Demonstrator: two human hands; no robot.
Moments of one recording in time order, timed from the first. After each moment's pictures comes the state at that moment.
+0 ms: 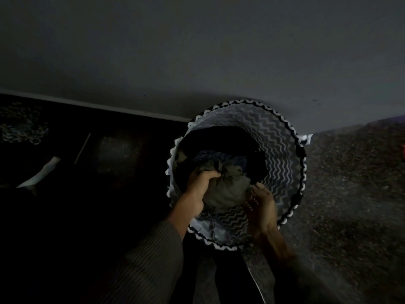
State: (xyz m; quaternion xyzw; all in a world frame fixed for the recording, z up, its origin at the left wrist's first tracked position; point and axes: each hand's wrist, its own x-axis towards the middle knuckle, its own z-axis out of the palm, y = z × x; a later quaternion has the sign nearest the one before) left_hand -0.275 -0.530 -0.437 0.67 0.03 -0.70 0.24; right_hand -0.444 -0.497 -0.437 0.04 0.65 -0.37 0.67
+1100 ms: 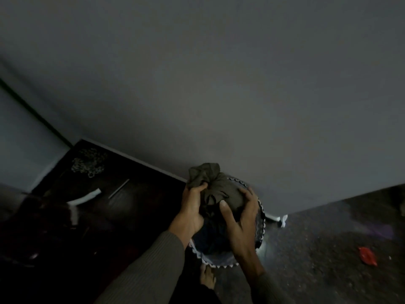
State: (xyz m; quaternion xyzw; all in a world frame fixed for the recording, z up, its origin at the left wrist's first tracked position) left_hand -0.265 -0.531 -0.153 0.57 0.03 -0.61 0.54; right_hand -0.398 -0.507 -0.137 -0.55 0.55 -0.39 0.49
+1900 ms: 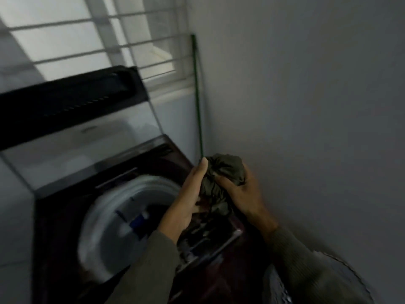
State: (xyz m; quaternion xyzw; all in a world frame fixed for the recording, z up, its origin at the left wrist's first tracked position) left_hand -0.011 -0.230 0.138 0.66 -0.06 -0.40 0.64; right_hand -0.090 -0.349 0.122 -0.69 0.15 -0.27 0.65
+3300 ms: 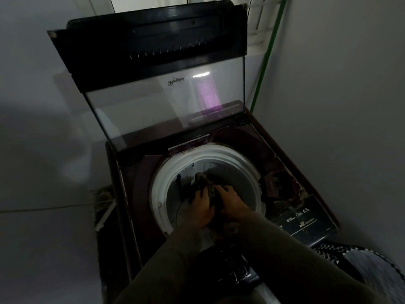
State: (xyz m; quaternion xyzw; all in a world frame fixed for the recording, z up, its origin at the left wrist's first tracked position) left_hand 0.104 -0.020 -0.074 0.90 -0.20 -0.28 0.27; right_hand 0.071 -0.151 -0.039 -0.90 0.17 0.25 0.32
